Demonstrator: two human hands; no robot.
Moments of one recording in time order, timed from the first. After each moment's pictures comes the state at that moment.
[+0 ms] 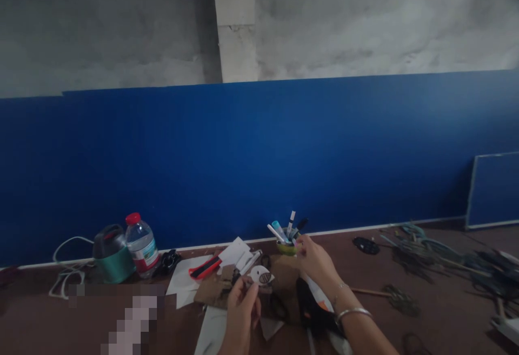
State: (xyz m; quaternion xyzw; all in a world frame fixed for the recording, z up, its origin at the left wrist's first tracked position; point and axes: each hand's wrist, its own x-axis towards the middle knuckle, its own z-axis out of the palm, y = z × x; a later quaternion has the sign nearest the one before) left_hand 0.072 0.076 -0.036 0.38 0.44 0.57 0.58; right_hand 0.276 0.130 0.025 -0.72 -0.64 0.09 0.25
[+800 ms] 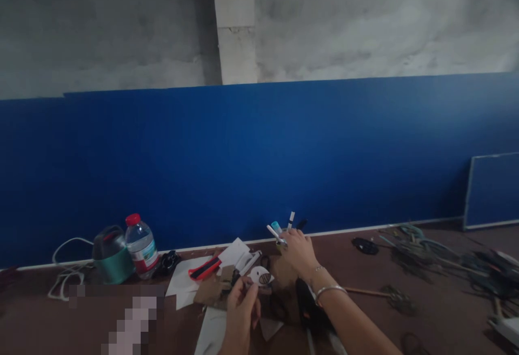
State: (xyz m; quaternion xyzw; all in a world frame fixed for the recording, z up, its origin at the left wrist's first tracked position) left_hand 0.073 0.075 -0.033 0.37 0.44 0.57 0.58; right_hand 0.243 0.150 0.039 -0.69 -0.71 -0.02 0.16
